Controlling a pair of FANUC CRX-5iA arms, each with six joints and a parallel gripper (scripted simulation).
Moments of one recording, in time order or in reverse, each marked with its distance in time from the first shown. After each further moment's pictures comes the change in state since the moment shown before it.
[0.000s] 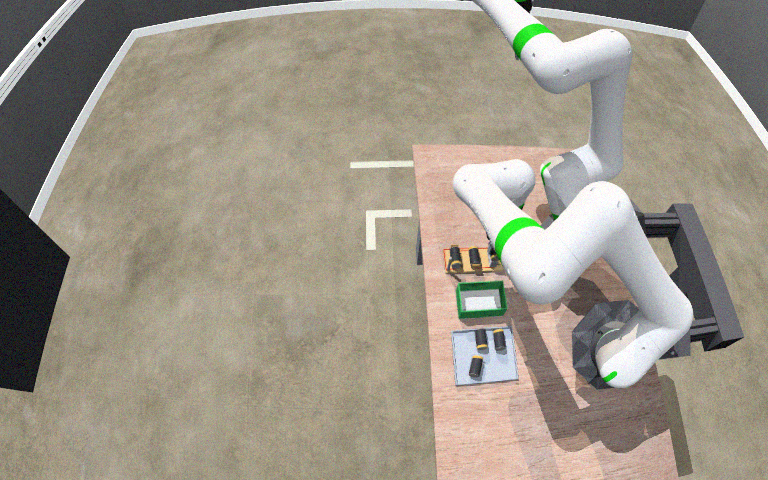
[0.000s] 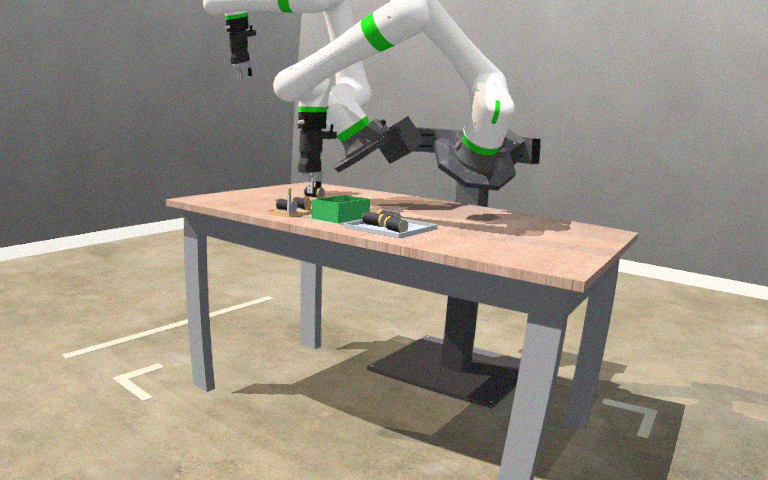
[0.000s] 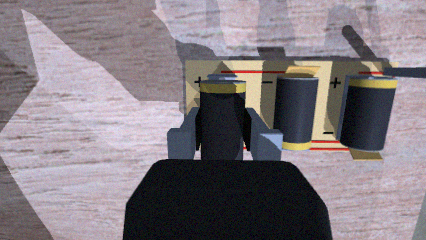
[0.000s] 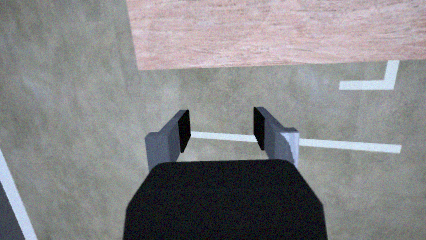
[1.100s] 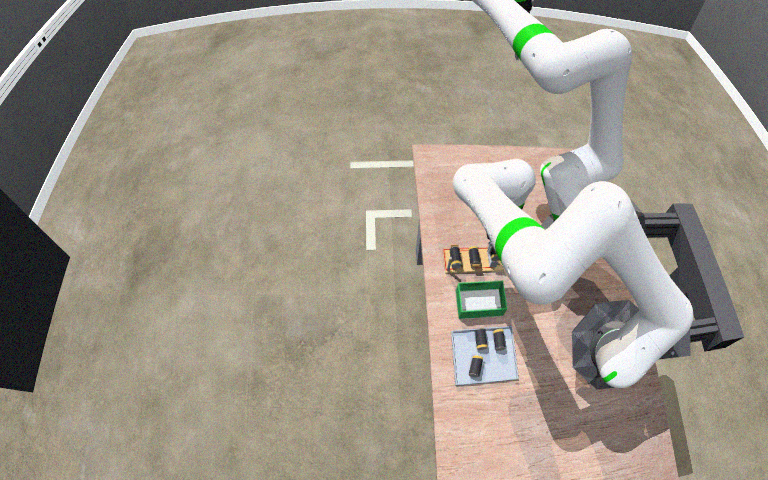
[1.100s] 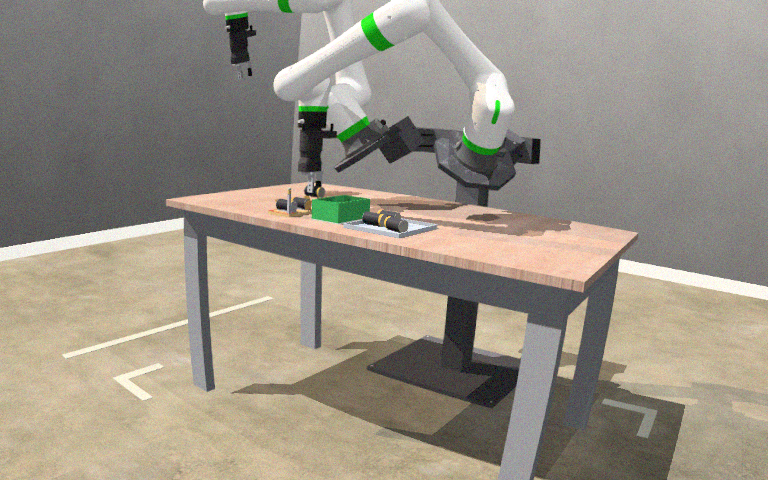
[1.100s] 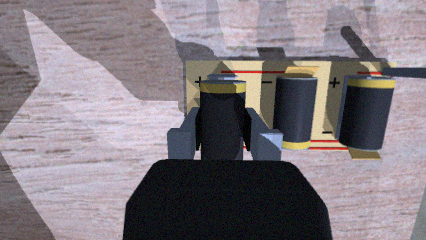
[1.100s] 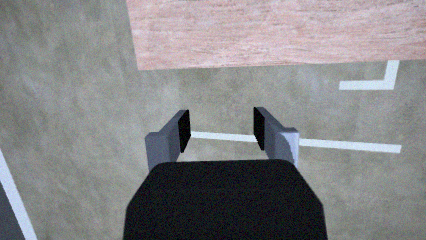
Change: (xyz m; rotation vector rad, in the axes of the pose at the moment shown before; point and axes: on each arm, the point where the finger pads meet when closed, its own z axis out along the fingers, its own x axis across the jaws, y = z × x) left arm 0.000 0.000 -0.002 0.000 0.000 0.000; right arm 0.000 0.000 0.000 0.000 0.000 0.000
